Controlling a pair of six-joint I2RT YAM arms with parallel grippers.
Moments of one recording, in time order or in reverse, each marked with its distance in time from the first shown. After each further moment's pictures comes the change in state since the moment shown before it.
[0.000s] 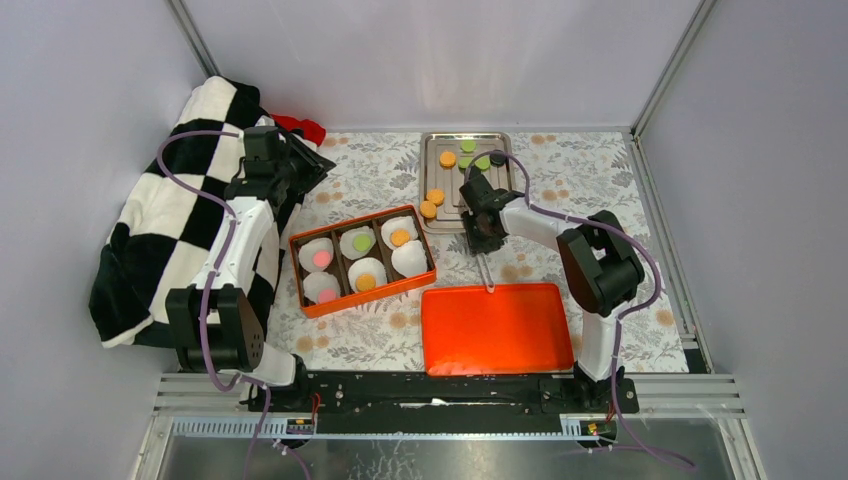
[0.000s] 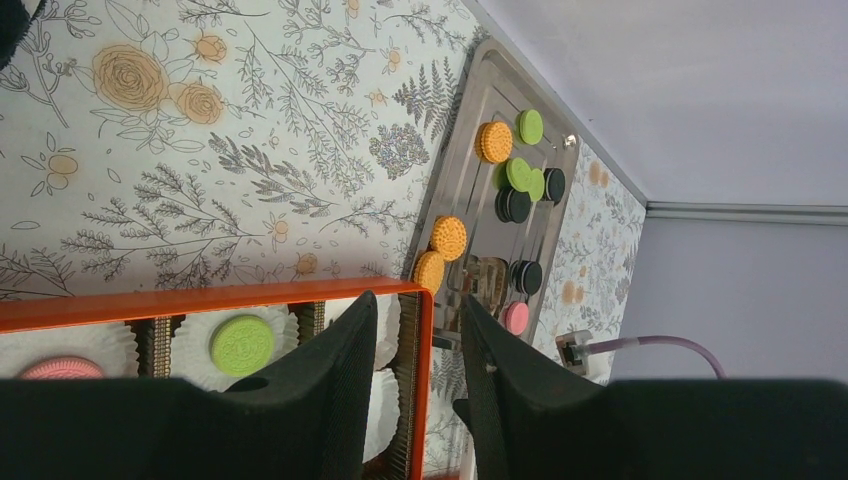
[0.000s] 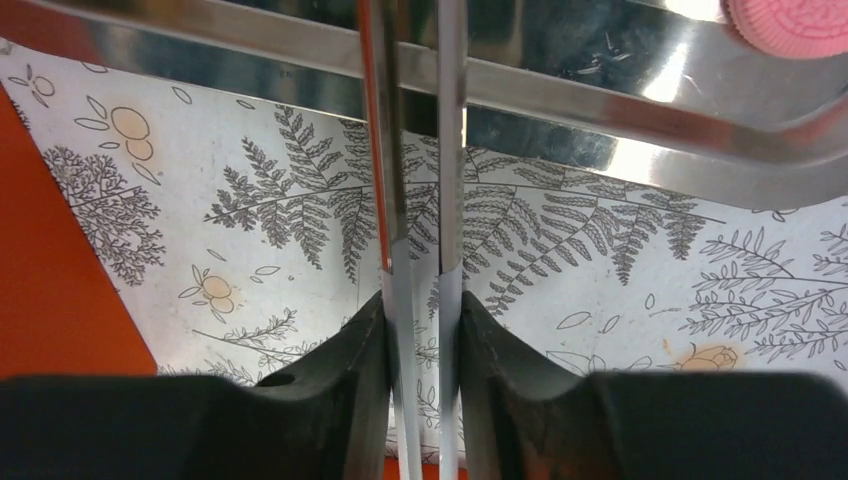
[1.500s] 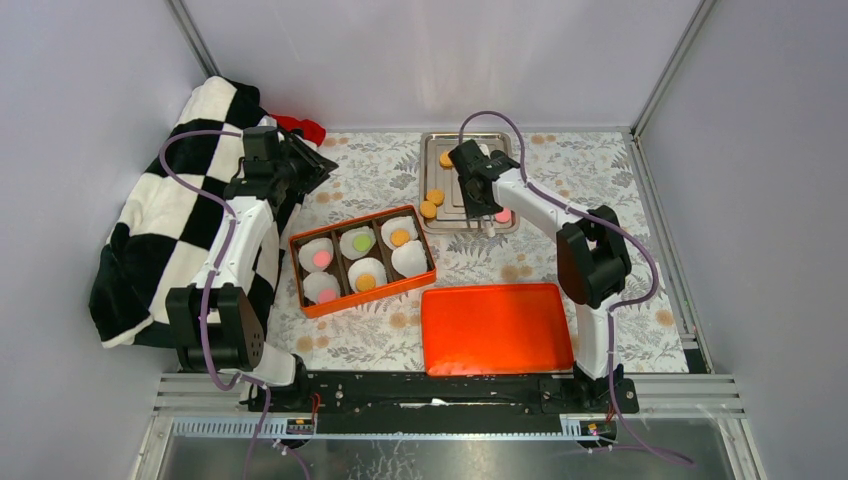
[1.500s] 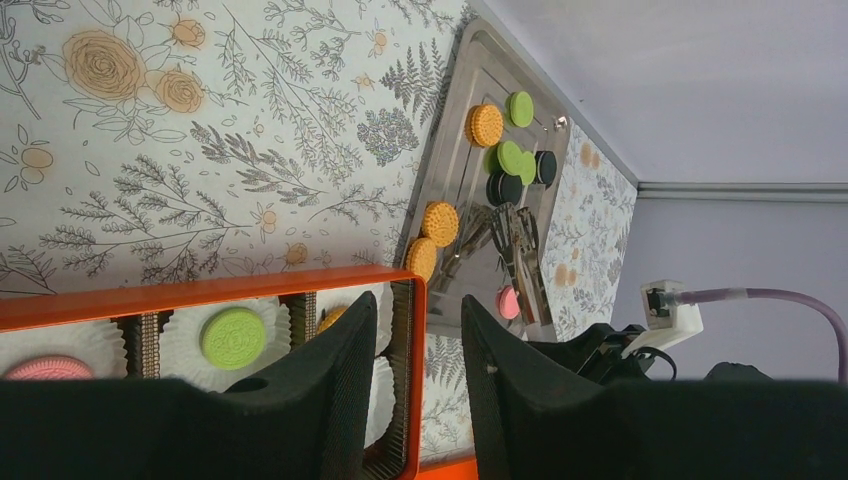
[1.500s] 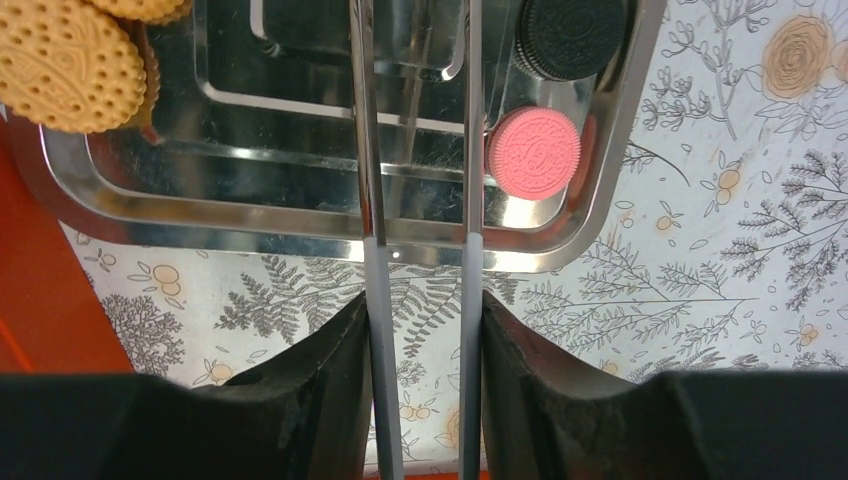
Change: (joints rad) left arm 0.008 0.008 0.000 0.001 0.053 0.007; right arm 0.005 0.084 0.376 -0.224 0.264 -0.049
